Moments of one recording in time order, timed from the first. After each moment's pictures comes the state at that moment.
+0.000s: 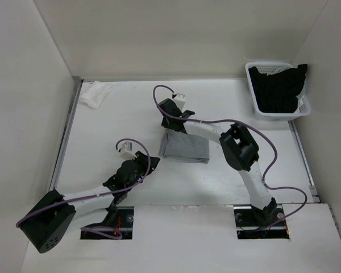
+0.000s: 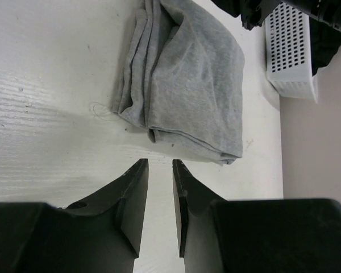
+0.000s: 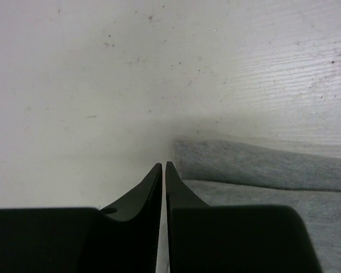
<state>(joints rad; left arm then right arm) -0.71 0.99 0.05 0.61 -0.25 -1.08 0.78 2.23 1.76 -0.32 0.42 0.82</state>
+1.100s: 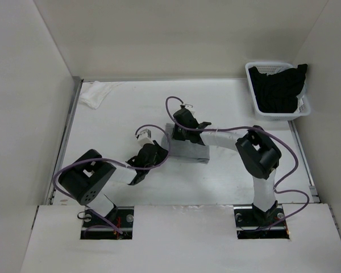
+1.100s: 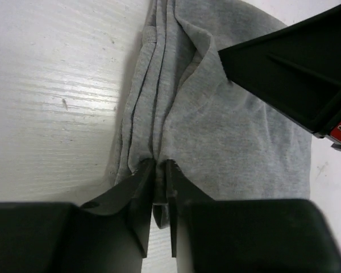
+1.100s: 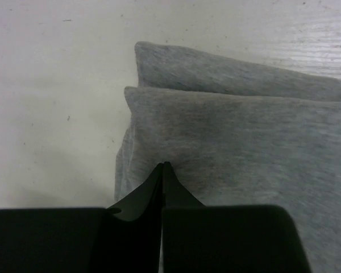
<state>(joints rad) -0.72 1.55 0.37 0.67 -0.29 -0.93 0.75 1.96 1.29 -0.10 0.18 0.76</state>
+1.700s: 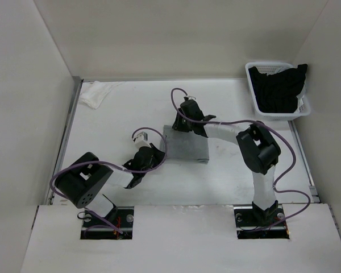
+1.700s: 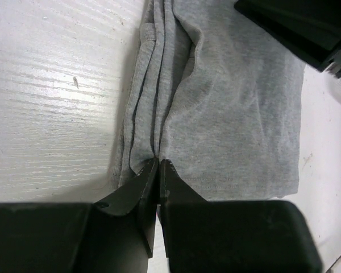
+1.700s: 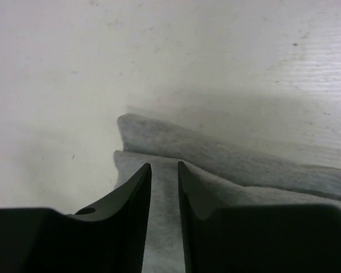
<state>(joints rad) -0.70 1.52 0.30 0.73 -0.24 -0.98 0.64 2.01 1.33 -0.01 0.08 0.71</state>
